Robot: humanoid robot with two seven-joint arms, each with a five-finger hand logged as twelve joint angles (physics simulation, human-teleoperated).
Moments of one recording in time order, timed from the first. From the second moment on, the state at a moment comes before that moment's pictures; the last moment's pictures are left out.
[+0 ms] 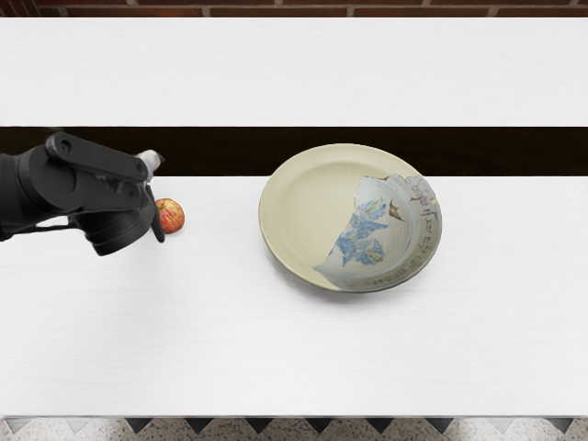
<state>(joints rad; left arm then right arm) -1.70 0.22 0.89 -1.33 0.04 0.57 0.41 -0.03 0.00 0.17 0.10 -0.28 0.10 -0.29</state>
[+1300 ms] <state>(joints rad) -1.68 0.17 0.88 -1.34 0.03 0.60 0.41 -0.03 0.00 0.17 0.10 -0.28 0.10 -0.29</state>
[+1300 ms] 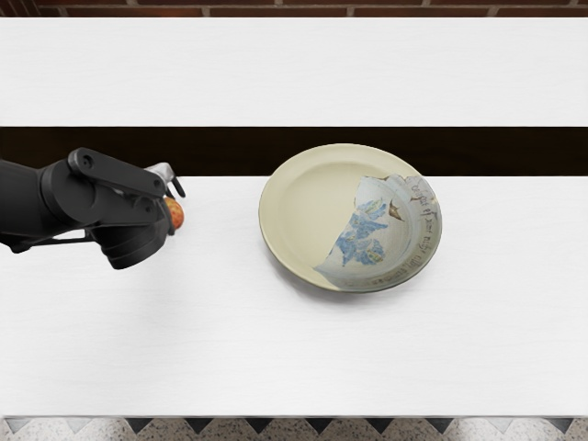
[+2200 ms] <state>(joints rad) -1.77 0.16 0.88 -1.33 -0.01 0.60 0.42 -0.03 0.00 0.17 0.10 -0.28 0.10 -0.29</state>
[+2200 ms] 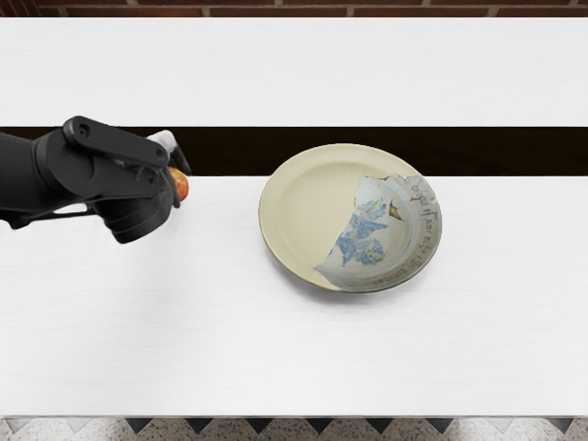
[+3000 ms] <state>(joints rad) -1.93 0.00 0.86 -1.33 -0.11 0.60 0.42 -0.03 0.00 0.17 0.10 -0.28 0.10 -0.29</state>
